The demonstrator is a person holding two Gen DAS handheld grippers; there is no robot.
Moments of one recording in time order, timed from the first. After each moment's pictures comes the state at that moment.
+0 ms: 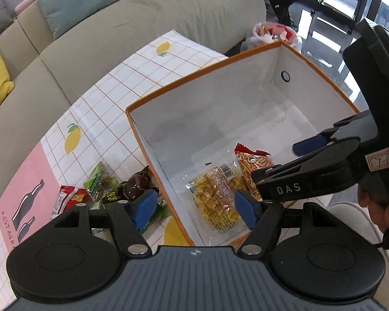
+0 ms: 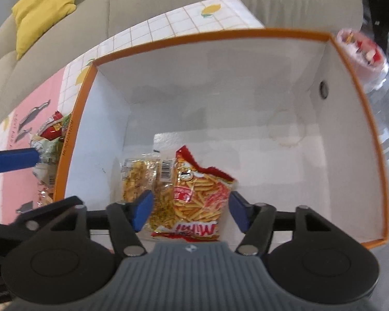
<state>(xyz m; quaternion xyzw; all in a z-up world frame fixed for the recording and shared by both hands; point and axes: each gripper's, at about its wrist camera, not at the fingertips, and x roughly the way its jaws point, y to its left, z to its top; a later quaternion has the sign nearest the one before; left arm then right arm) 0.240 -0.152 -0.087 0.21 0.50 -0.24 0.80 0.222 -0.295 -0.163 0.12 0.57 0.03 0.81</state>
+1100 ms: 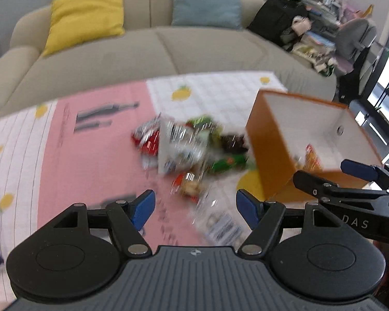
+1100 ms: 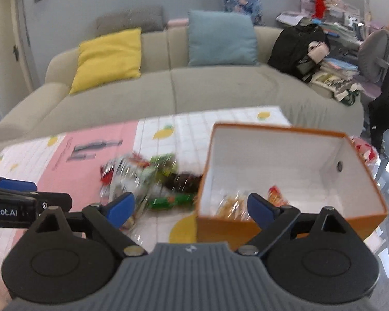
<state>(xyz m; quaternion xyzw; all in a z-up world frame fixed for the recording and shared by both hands) 0.137 0.056 -0.081 0.00 0.45 -0.09 0.89 0.089 -0.140 -0.107 0.04 0.35 0.07 0.93</state>
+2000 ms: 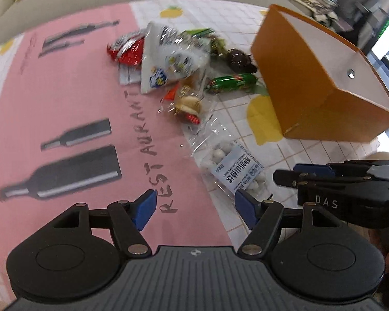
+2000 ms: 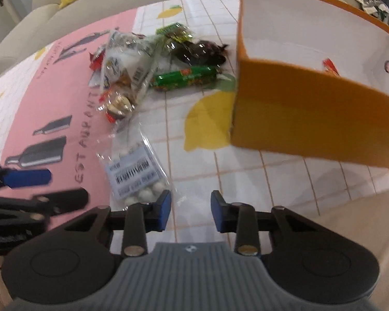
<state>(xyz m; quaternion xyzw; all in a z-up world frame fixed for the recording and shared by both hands) 0.147 0.065 -0.184 -0.03 0.55 -0.14 0.82 0.117 -0.111 -0.215 0.04 0.53 0.09 0.84</state>
